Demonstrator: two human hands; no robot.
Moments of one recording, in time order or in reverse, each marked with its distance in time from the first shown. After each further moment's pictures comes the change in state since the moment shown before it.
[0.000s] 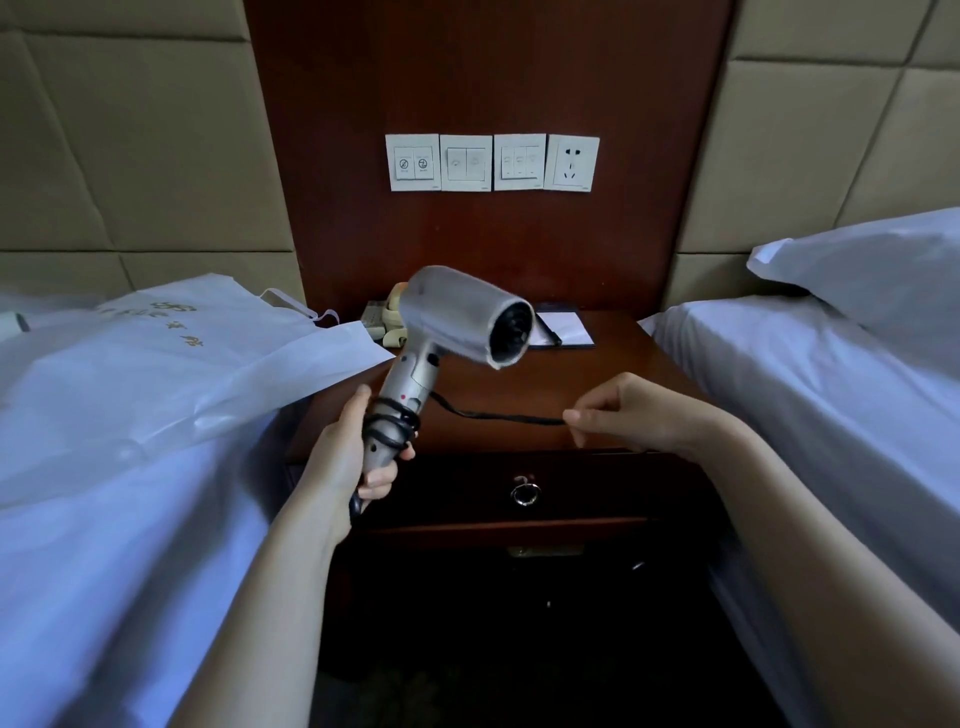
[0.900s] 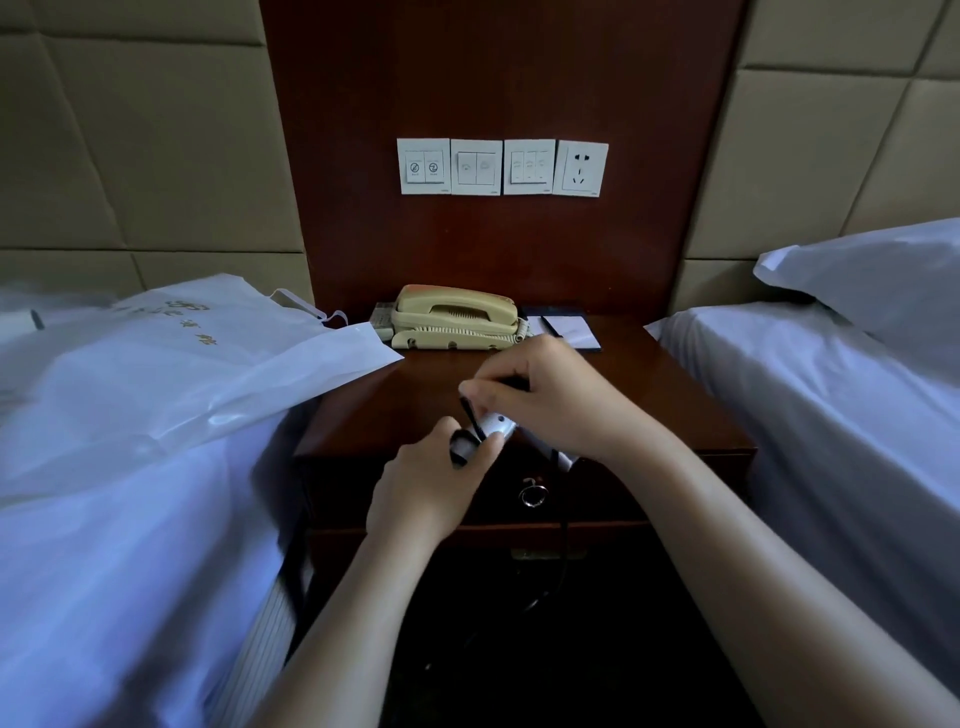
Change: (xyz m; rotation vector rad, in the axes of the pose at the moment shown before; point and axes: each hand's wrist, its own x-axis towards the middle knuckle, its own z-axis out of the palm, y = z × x) left_hand -0.031 -0.019 0.046 1.125 0.167 0.349; right_hand 0.006 -0.092 0.044 -0.070 0.197 -0.411
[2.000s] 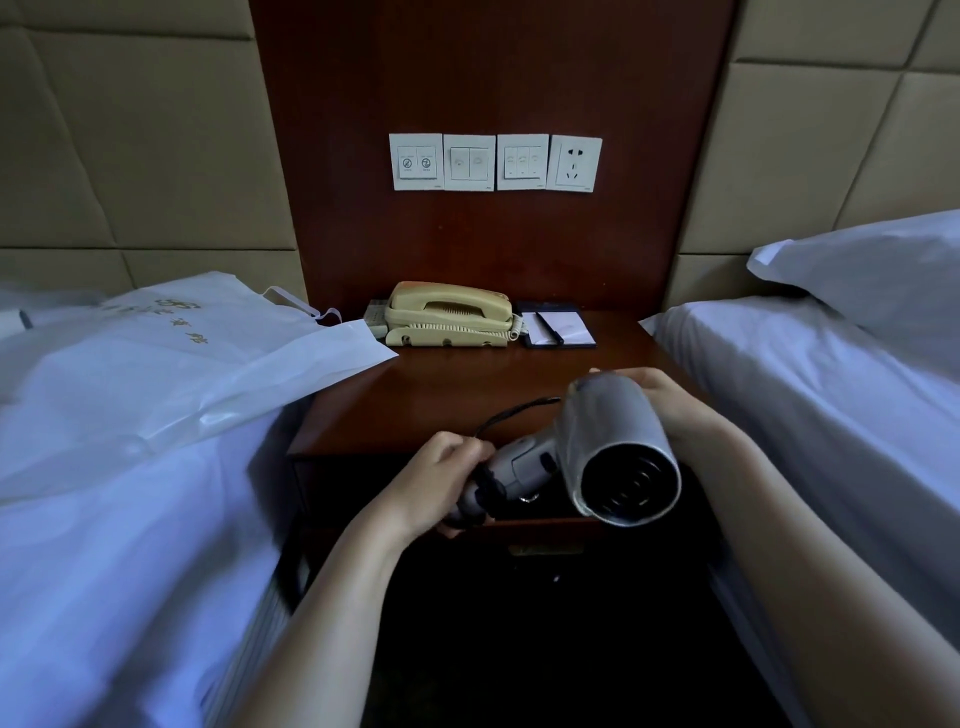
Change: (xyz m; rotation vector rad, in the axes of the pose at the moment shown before) left_hand -0.002 0.005 -0.007 -0.659 -0.449 0.099; right_hand -0.033 0.115 -0.031 0.537 0.198 0.540
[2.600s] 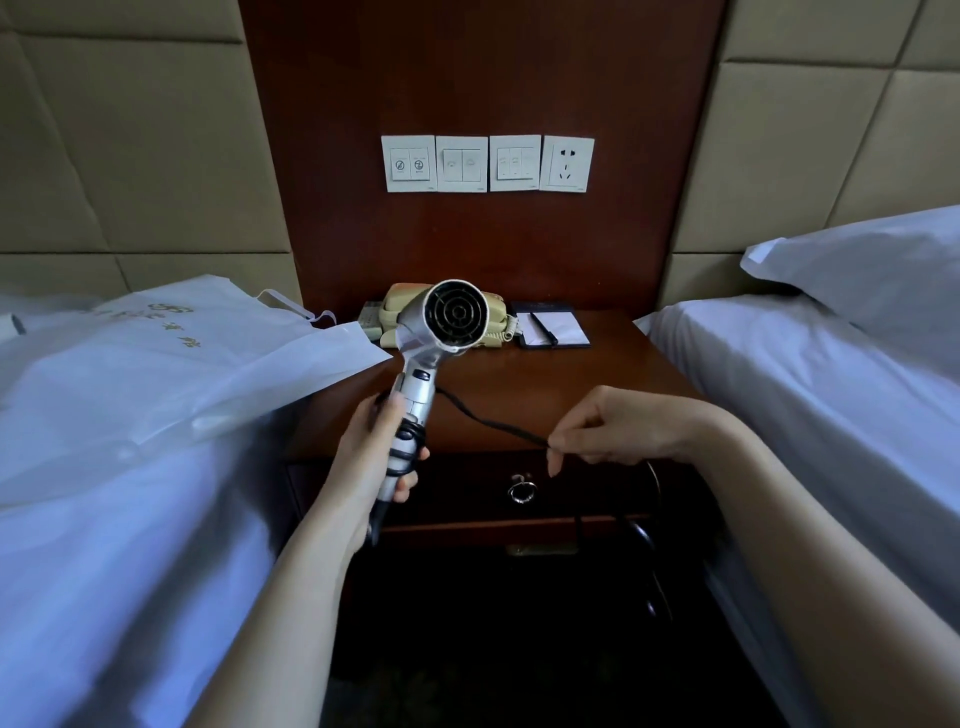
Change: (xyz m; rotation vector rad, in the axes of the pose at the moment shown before) left_hand 0.011 -0.024 -0.033 -0.415 0.395 -0.059; right_hand -0.027 -0.041 0.013 -0.635 -0.531 0.056
